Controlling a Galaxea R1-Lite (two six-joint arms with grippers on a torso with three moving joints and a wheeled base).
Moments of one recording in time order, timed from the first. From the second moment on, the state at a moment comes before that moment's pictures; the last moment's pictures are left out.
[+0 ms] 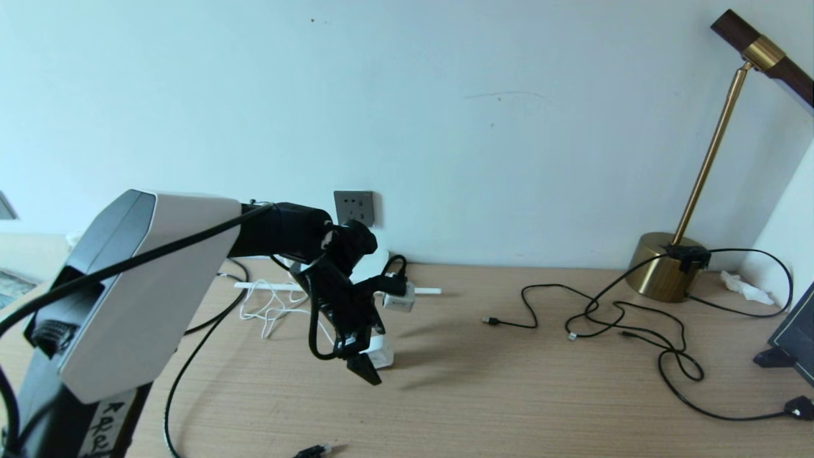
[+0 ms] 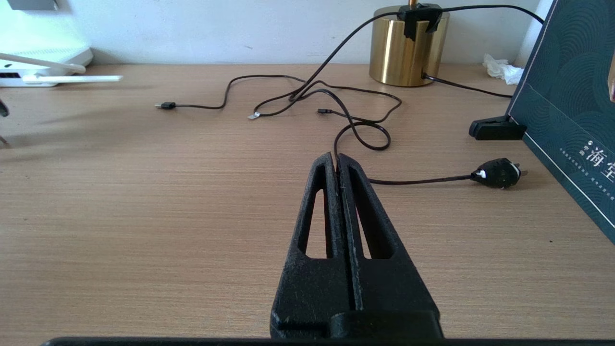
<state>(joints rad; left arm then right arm) -0.44 2.36 -1.93 0.90 -0.37 1.06 0.01 0.00 0.00 -0.03 -0.03 0.03</state>
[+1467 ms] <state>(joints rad) -0.21 2.06 -1.78 0.90 -0.56 1.11 0.01 0.00 0.00 -0.03 -0.03 0.04</state>
